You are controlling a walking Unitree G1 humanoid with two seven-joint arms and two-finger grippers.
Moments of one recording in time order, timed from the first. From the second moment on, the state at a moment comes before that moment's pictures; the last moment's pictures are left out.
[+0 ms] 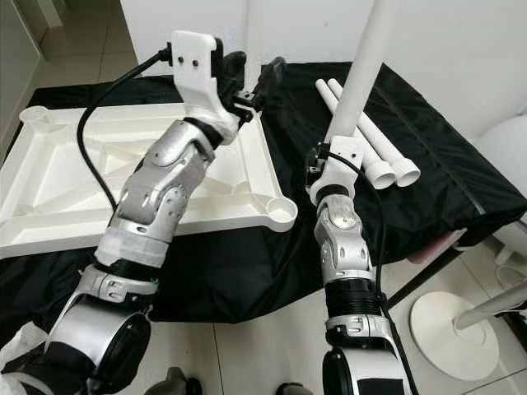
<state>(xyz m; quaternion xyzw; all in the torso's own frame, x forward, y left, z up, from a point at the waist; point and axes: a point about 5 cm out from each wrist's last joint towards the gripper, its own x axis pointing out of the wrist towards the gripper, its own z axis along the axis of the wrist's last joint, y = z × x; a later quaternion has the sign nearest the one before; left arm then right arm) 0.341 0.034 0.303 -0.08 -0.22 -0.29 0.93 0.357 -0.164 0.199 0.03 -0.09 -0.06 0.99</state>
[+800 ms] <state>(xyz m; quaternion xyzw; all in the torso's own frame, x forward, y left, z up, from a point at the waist) 0.331 0.051 0.226 0.10 -0.14 -0.35 0.92 0.344 -0.174 0.192 0.02 -0.10 -0.08 0.99</state>
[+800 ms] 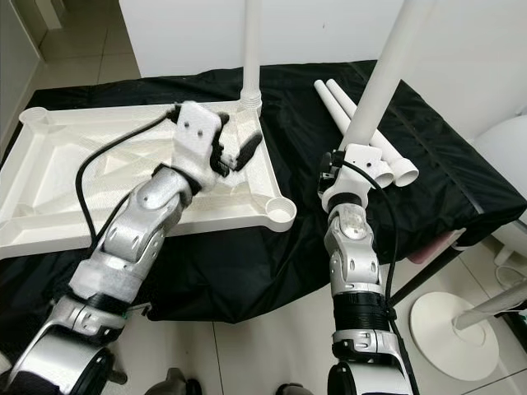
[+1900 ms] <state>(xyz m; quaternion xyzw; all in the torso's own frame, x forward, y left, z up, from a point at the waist) 0.303 0.055 0.168 0.17 -0.02 -0.49 0.86 0.340 -0.190 0.192 0.01 -0.10 -0.09 0.99</state>
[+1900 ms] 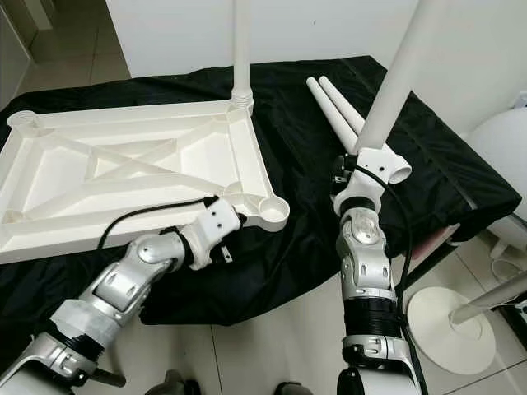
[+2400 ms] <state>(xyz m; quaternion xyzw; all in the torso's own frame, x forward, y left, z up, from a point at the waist) 0.326 0.057 0.157 0.20 0.03 -0.46 0.87 0.342 -0.184 0.194 0.00 -0.10 -0.08 0.99</state>
